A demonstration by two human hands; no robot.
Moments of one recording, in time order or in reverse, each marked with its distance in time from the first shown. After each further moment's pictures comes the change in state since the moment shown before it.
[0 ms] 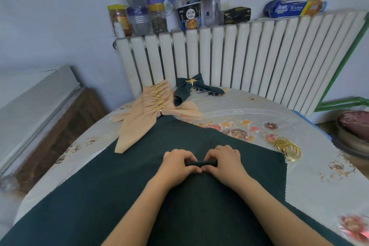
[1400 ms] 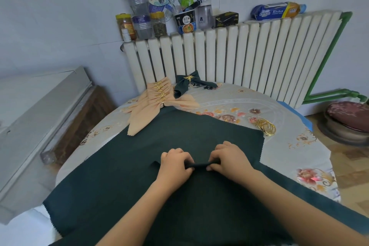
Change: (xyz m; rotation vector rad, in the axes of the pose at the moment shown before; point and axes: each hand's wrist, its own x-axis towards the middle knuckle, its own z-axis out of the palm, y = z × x) left_hand -0.100 0.030 0.011 0.209 0.145 0.032; right_hand -0.088 -0.016 -0.029 -0.166 -0.052 -0.124
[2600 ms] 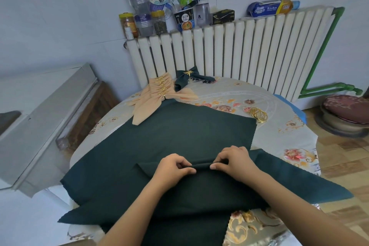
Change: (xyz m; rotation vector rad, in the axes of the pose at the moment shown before) left_hand -0.062 0.001 0.000 -0.354 -0.102 -0.160; right_hand -0.064 -0.002 0.008 0.180 -0.023 0.085
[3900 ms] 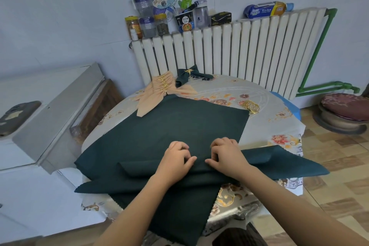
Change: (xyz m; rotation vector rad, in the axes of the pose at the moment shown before) left_hand -0.042 0.010 0.019 0.338 0.142 0.293; right_hand -0.046 -0.028 0.004 -0.187 0.078 -0.076
